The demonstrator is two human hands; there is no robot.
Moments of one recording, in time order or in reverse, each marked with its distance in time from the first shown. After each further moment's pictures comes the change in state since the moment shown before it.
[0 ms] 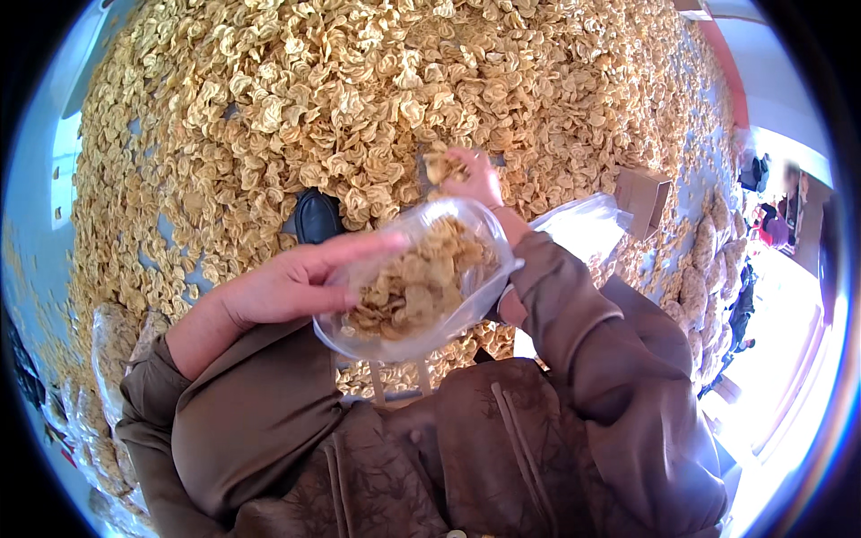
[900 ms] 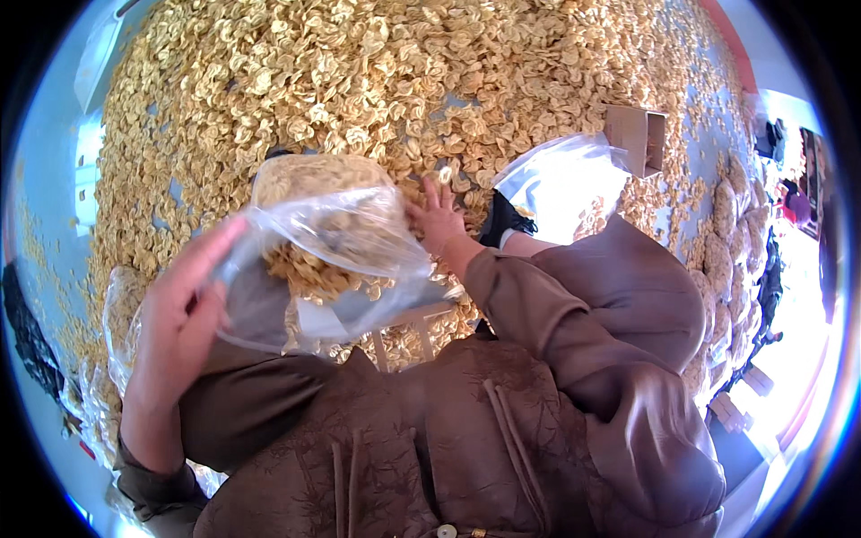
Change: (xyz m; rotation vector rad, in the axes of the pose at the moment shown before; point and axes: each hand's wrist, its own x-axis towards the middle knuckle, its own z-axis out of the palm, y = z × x) left_hand -0.078 0.059 0.198 0.725 0.937 -0.197; right_hand -0.175 0.031 0.048 -0.718 -0.432 -0.169
